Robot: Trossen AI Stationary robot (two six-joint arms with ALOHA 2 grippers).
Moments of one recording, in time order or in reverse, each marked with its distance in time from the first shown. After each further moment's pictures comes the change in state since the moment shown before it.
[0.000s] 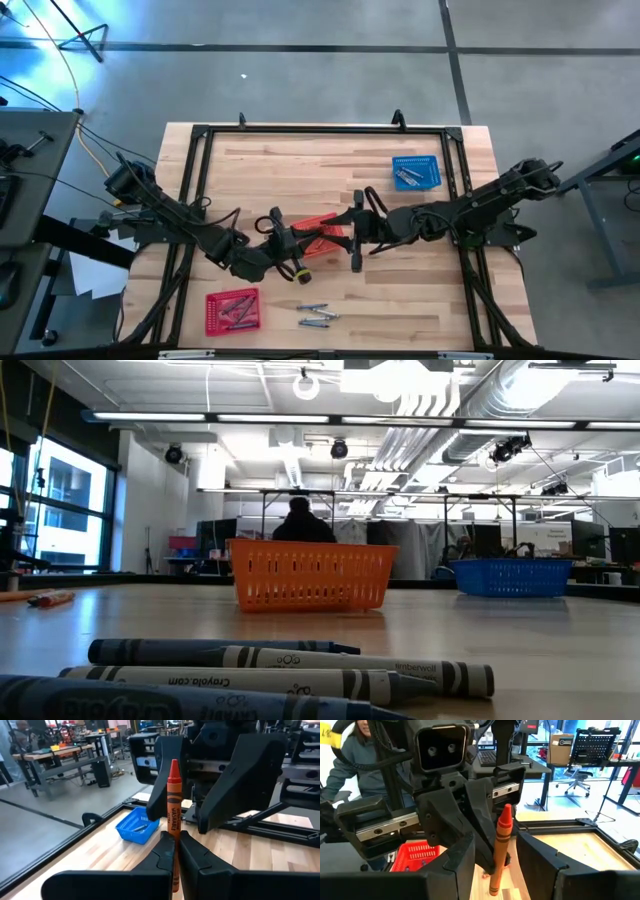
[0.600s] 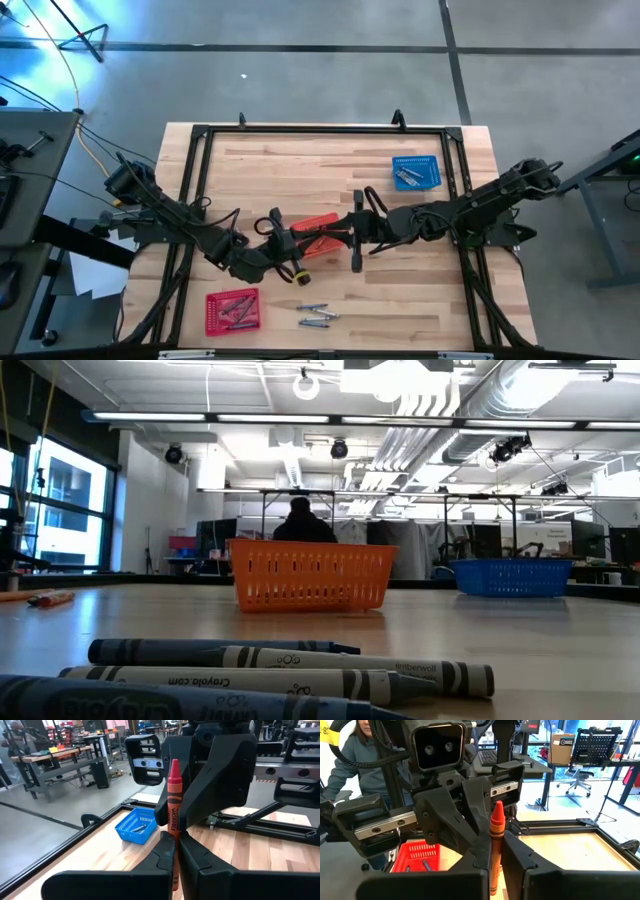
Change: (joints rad) left arm 0.000 0.000 0.000 0.000 0.001 0.012; right arm 0.000 0.000 0.000 0.000 -0.007 0.000
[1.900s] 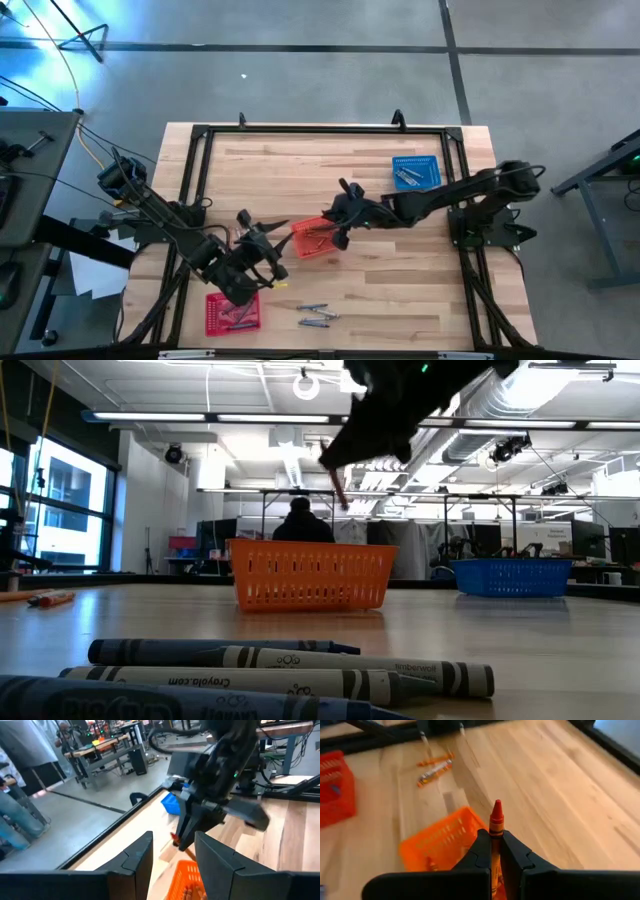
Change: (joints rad) left arm -0.125 -0.082 0.000 -0.601 -0.273 -0.385; right arm -0.197 0.153 0.001 -0.382 -0.027 0.273
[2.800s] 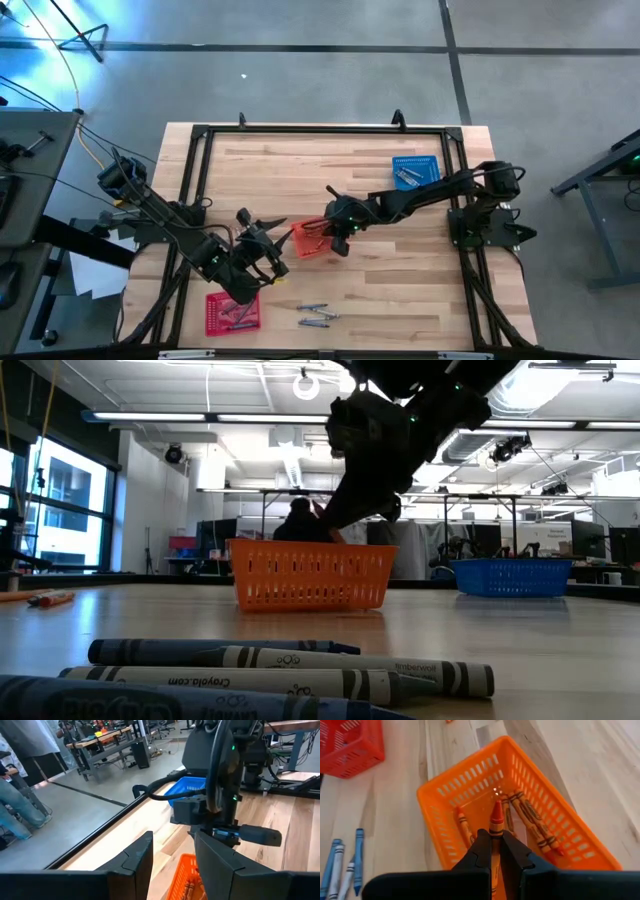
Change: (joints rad) left arm 0.008 0.000 0.000 -0.089 0.015 -0.109; right arm -0.082 0.147 0.000 -0.008 -0.391 0.040
